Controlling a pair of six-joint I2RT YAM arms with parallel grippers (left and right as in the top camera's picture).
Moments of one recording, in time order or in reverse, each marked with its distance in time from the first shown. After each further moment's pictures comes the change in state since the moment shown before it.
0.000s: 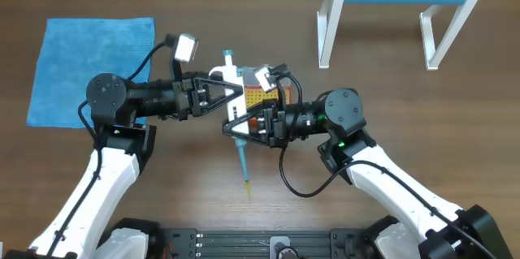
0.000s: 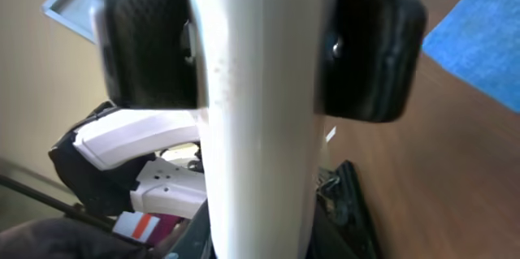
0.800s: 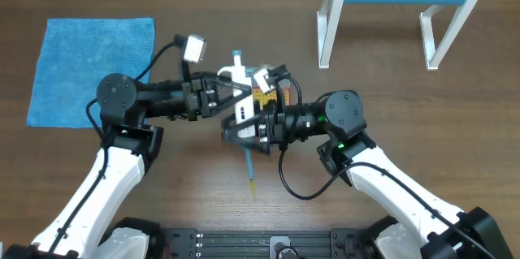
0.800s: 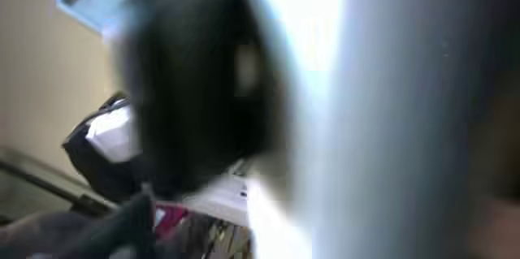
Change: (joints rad) left arm -0.055 0.009 0.000 0.002 -0.057 0.045; right arm 0.011 -0.009 0.000 0.017 -0.007 0.019
